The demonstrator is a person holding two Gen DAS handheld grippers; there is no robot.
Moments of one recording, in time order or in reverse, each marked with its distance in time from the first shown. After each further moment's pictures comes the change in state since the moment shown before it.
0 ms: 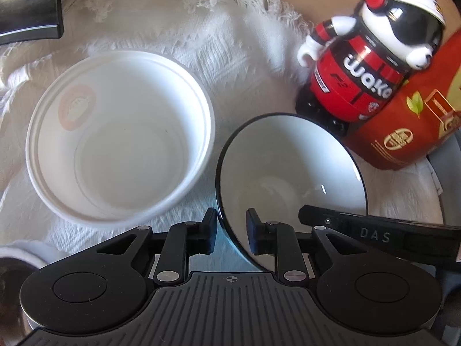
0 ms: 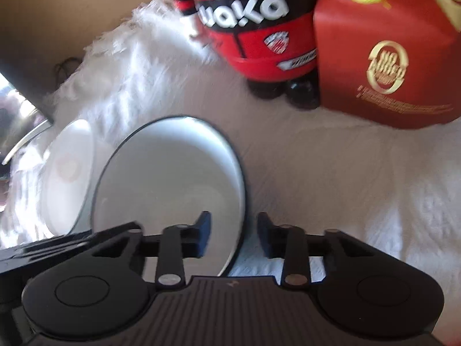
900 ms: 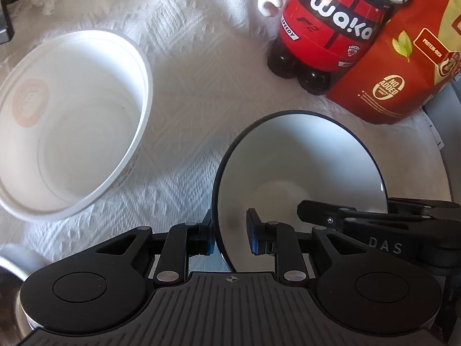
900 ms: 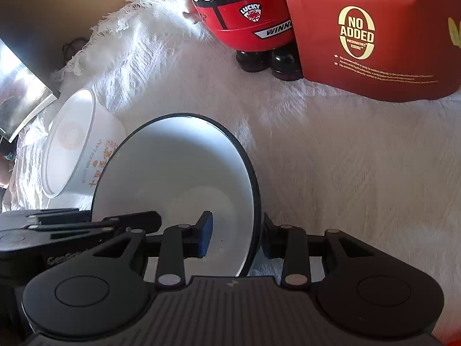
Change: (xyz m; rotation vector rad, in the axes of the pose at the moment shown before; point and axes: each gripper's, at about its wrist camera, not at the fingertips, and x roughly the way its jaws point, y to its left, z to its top) left arm 0.028 -0.027 -0.004 0.118 0.128 -0.011; right arm -0.016 -0.020 -0.026 -0.051 0.016 -0.013
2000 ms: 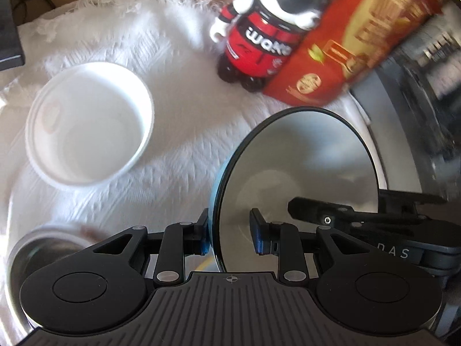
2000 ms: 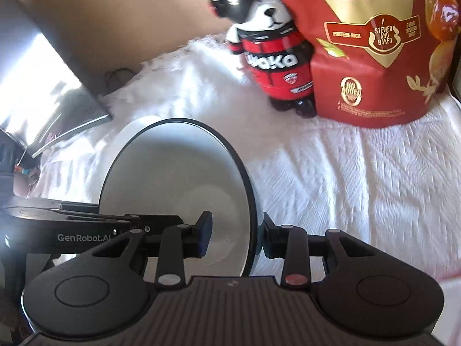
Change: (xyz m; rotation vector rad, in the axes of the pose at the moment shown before) left arm -0.111 0.017 -0.025 0.120 0.031 -0.185; right arm -0.099 0.055 -0.031 0.005 -0.116 0.009
